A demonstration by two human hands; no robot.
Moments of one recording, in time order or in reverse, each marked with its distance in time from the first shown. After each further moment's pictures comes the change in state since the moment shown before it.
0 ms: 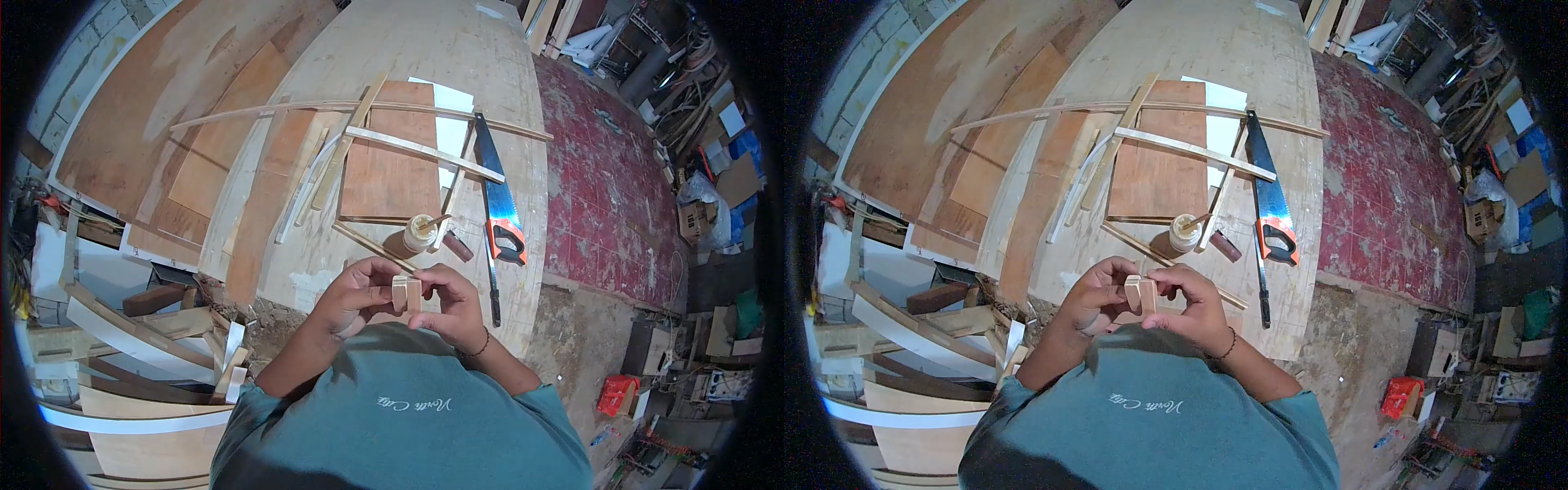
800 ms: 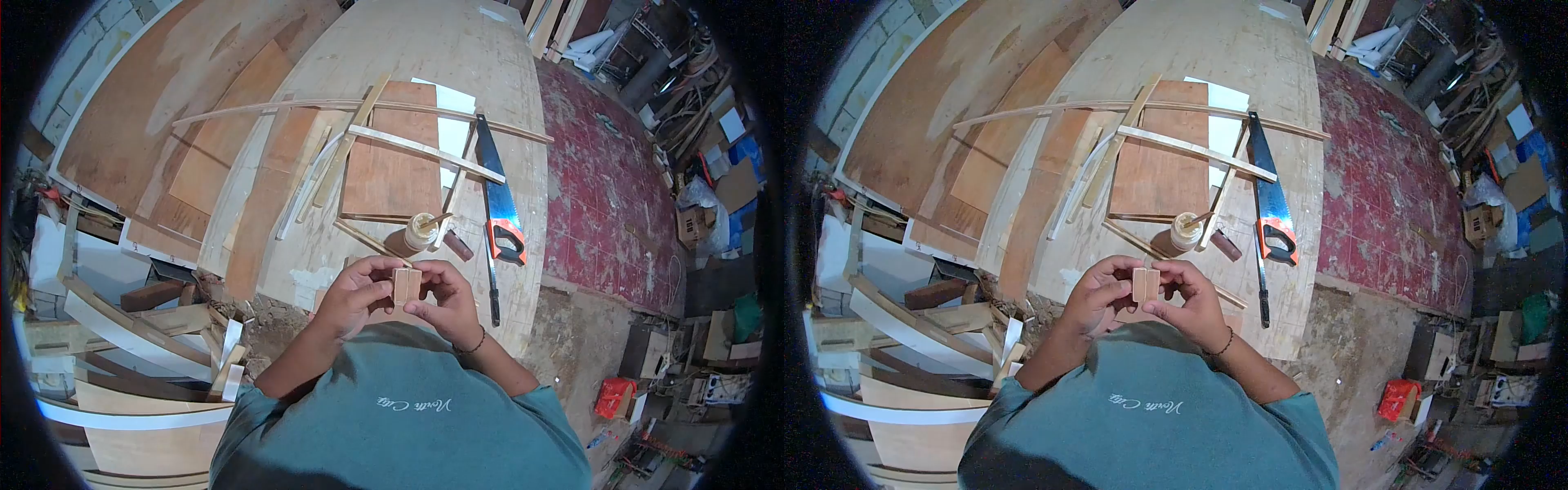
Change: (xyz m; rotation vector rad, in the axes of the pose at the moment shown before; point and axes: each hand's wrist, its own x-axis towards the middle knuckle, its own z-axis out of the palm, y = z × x) left_hand -0.009 -0.008 0.004 0.130 0.103 0.080; right_hand -0.008 0.007 0.009 0.149 0.025 0.224
